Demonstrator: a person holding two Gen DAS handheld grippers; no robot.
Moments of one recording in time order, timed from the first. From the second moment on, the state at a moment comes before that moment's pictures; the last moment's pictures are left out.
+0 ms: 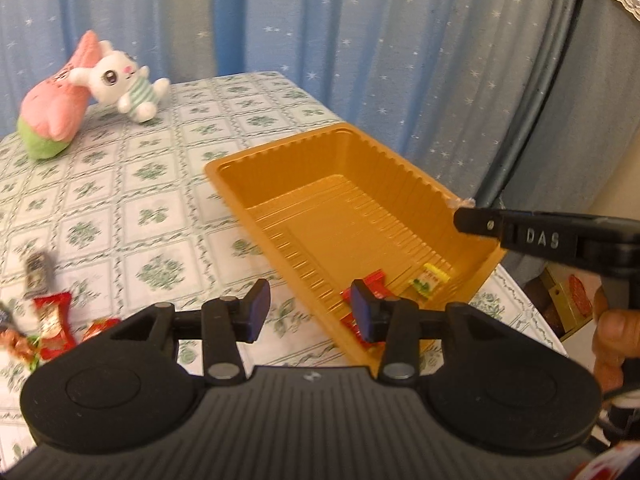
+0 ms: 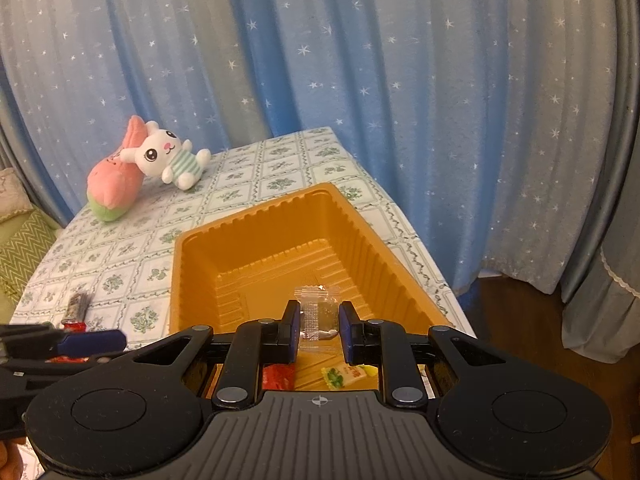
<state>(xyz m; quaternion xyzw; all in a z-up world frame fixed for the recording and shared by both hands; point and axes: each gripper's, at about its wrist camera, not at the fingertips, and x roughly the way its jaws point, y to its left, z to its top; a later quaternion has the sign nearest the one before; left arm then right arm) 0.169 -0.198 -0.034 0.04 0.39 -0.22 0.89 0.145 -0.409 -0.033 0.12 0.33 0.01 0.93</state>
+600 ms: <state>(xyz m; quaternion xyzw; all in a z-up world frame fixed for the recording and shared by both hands) 0.129 -0.134 -0.032 0.01 0.40 -0.17 0.90 0.123 -0.410 -0.019 0.18 0.32 0.00 0.93</state>
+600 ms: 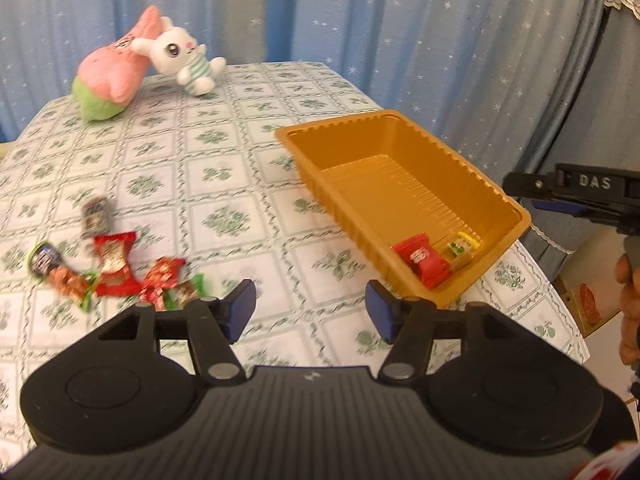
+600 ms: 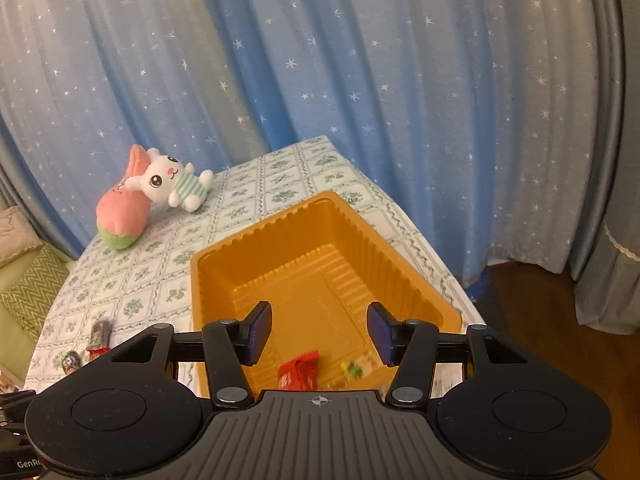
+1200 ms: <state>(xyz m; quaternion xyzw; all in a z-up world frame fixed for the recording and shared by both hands) 0.068 -0.034 -0.020 0.01 0.39 -0.09 0.92 0.062 -0.298 -0.010 0.11 0.34 0.09 0.93</state>
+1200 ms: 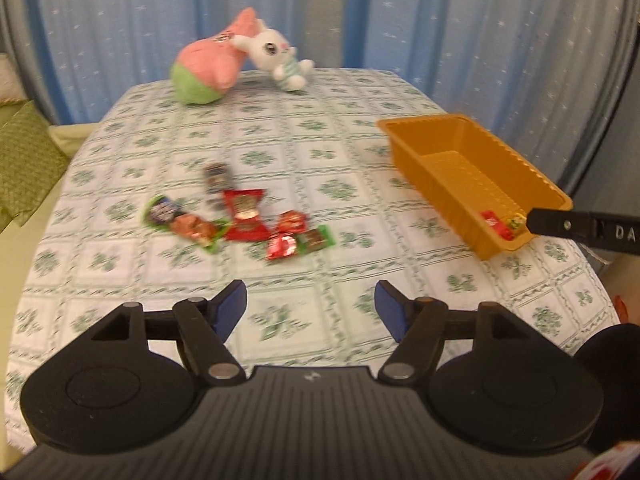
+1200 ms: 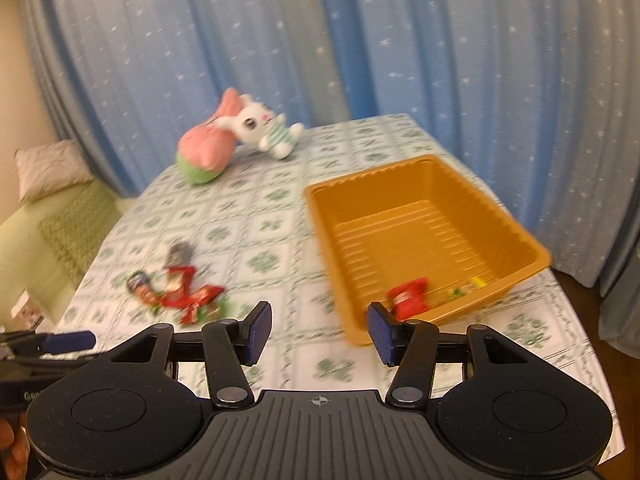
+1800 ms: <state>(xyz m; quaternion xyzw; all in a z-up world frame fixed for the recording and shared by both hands) 0.069 0.001 -0.025 -0.01 0.40 -0.06 0.92 0.066 -0.243 -0.022 0.06 0.36 0.13 0.92</state>
